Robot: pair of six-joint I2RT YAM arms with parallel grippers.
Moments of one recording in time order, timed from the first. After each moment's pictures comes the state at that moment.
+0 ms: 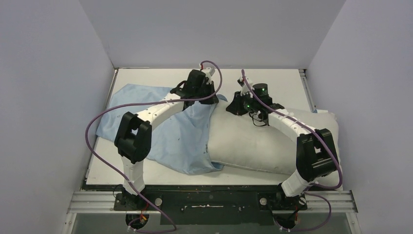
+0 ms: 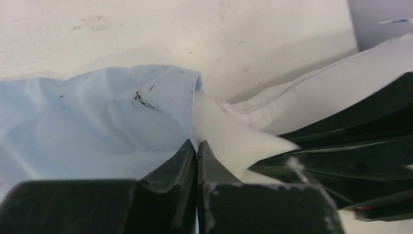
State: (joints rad) left arm -0.59 1.95 1.58 -0.26 0.20 -0.47; right arm 0.31 1.60 1.05 -0.05 -0.51 0.15
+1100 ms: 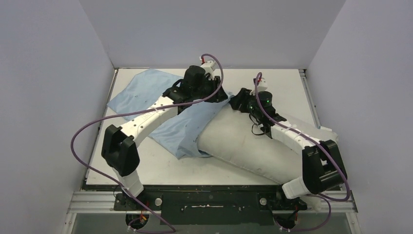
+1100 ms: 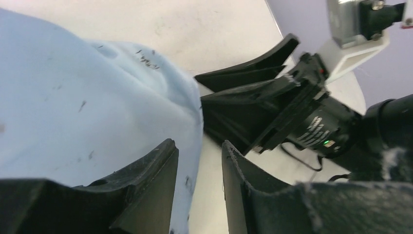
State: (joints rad) left arm -0.68 1.79 1.61 -0.28 0.22 -0.54; right arm 0.35 1.49 0.83 0.36 -0.14 0.53
